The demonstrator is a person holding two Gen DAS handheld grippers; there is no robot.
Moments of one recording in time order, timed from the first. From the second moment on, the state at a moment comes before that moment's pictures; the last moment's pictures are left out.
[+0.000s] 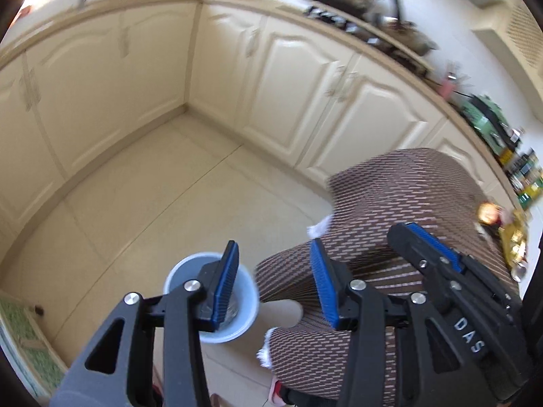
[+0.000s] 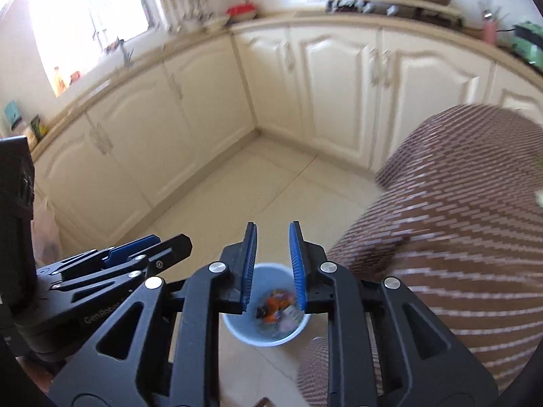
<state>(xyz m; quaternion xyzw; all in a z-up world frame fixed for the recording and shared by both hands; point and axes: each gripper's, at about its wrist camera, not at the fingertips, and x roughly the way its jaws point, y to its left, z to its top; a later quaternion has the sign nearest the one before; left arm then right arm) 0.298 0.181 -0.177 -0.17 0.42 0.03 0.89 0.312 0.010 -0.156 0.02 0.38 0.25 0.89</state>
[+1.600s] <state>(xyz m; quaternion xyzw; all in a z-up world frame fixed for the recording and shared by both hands) 0.437 -0.221 -0.179 0.19 0.42 -0.28 0.84 0.358 -0.336 -0.163 0.17 0.38 0.03 0.91</state>
